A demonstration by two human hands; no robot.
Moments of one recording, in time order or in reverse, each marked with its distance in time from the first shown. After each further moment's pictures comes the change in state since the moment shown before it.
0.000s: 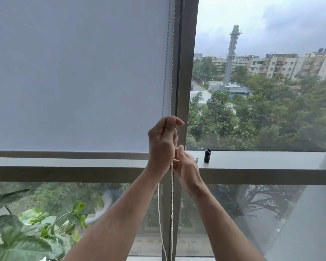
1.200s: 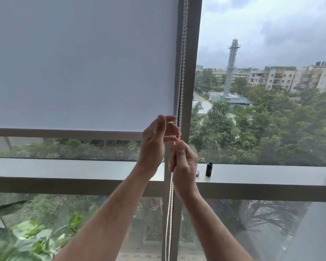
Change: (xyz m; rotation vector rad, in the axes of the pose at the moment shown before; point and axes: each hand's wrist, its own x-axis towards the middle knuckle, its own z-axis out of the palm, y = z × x) left_hand 0.035 0.016 -0.016 -0.027 -0.095 -0.082; right_hand 0.014 -0.040 0.043 -0.044 0.227 -0.425
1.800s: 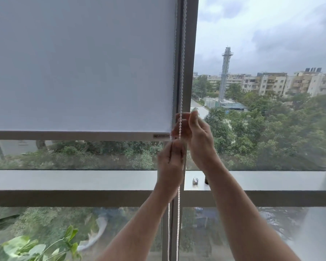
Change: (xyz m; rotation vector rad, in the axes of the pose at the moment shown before) left_hand -0.023 -0.027 0.033 -0.010 0.066 -0.020; right_hand 0.081 -0.055 -0.017 0.039 -0.156 0.087
